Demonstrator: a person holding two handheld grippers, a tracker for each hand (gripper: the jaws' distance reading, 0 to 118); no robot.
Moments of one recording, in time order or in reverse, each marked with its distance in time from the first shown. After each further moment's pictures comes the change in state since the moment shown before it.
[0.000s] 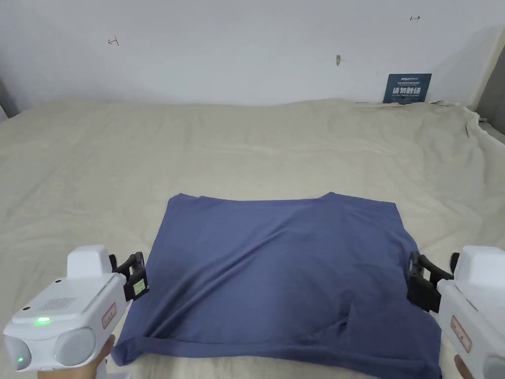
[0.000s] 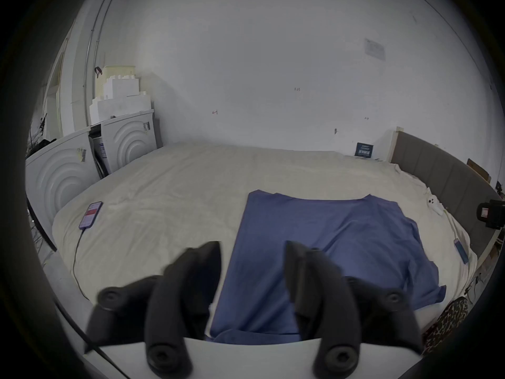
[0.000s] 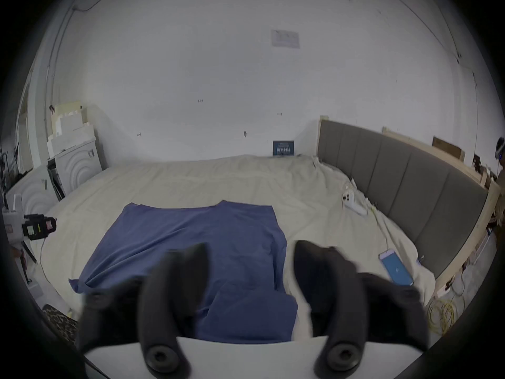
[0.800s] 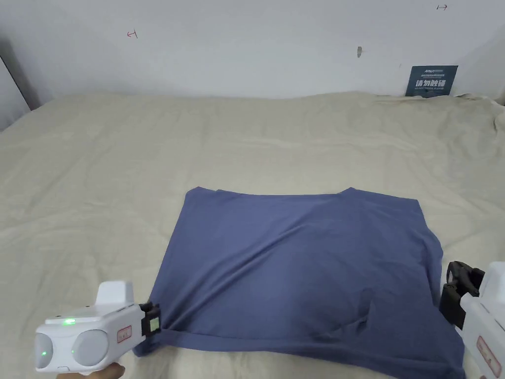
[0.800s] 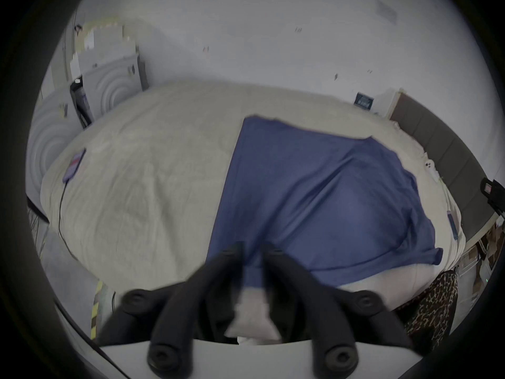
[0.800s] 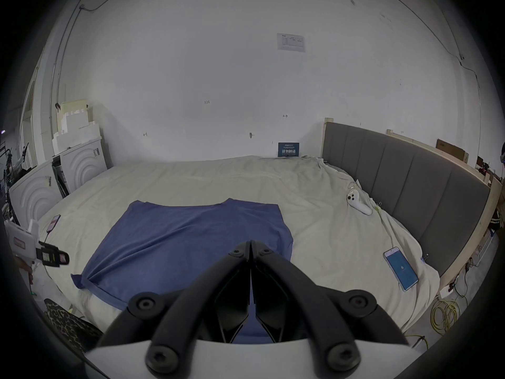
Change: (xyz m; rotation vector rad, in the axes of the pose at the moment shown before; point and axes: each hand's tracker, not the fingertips) left arm -0.035 -0.055 -0.041 -0.438 -0.027 0.044; right arm -0.001 -0.019 -0.001 -0.015 0.030 -0.022
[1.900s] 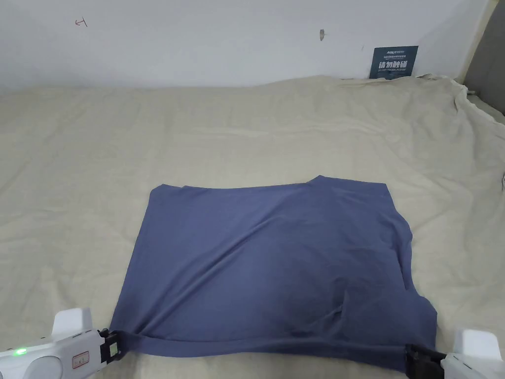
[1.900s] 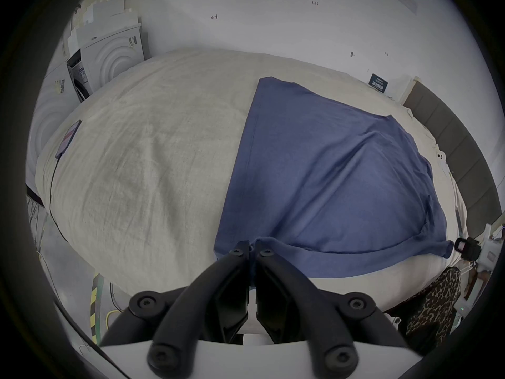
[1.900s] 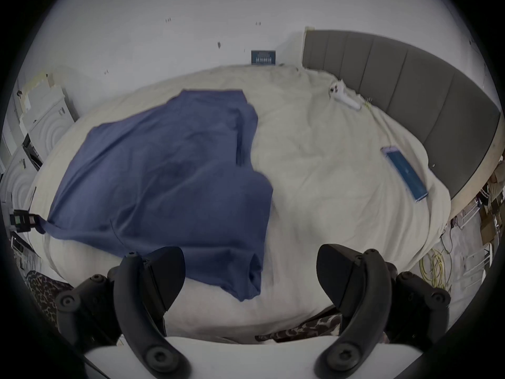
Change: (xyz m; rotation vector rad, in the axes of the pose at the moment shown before) left arm -0.021 -0.007 -0.030 -0.068 -0.011 0.020; right arm 0.047 -0.122 -0.054 -0.497 -0.084 -0.072
